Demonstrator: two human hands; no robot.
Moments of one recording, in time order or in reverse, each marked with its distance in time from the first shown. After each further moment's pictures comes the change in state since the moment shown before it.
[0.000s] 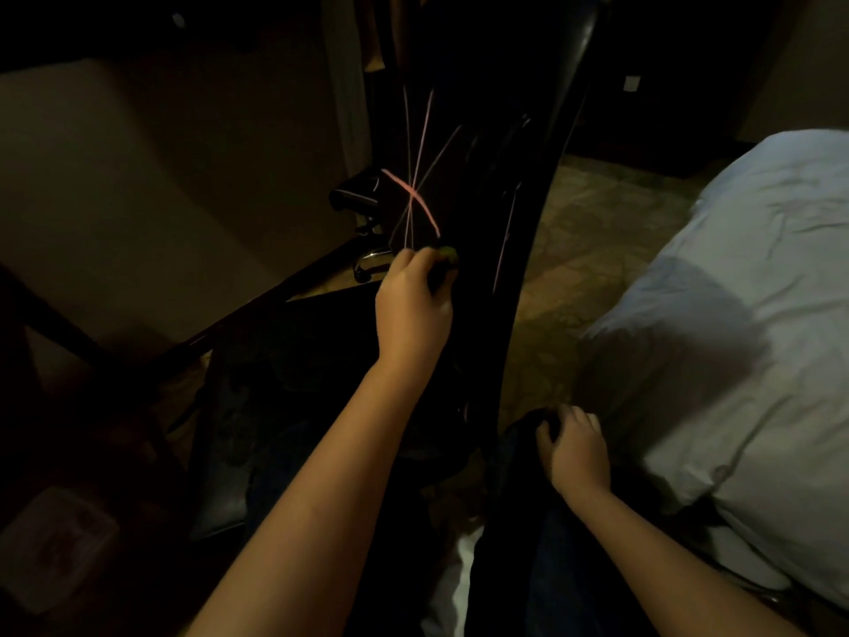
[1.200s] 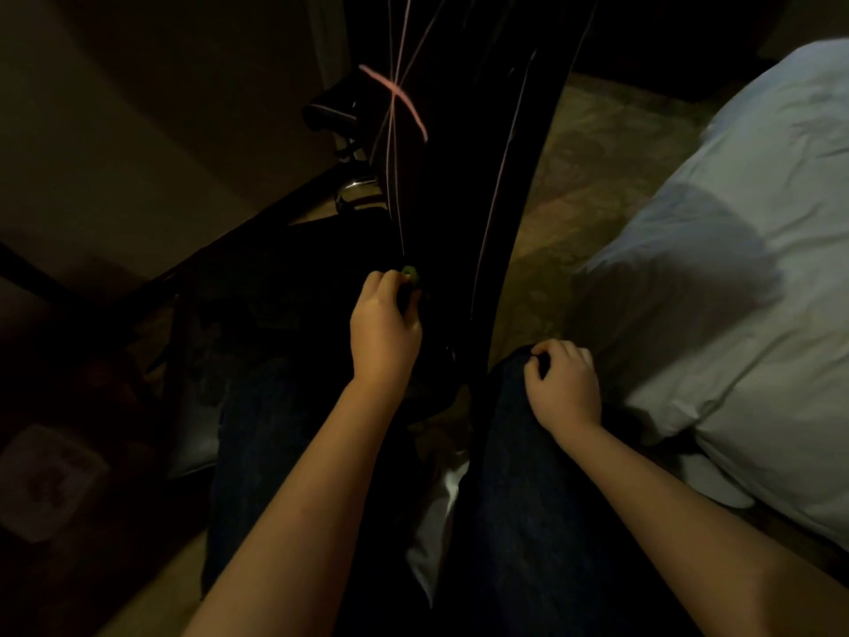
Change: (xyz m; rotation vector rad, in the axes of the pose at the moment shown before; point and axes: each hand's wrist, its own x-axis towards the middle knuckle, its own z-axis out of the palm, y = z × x) left_hand -0.077 -0.070 0.030 0.050 -0.139 -0.180; right_hand -0.004 -0.007 -0.001 0.023 0.004 -0.037
